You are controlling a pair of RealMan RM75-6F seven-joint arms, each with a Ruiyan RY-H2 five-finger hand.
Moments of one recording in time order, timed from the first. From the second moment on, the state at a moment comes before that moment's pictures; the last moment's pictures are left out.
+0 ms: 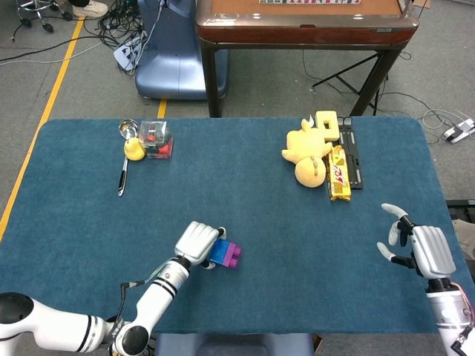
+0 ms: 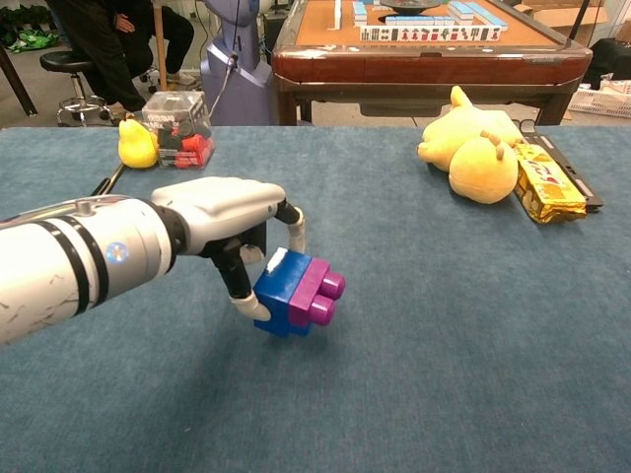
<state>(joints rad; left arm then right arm) -0.90 -1.68 -0.16 -1.79 0.73 1.13 0.82 0.15 -1.12 0.10 -1.67 -1.49 1.40 0.23</state>
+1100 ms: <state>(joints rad) -0.97 -1.80 -0.50 -1.78 0.51 1.34 0.66 0.52 -0.93 0.32 -1.98 -1.18 0.91 0.32</state>
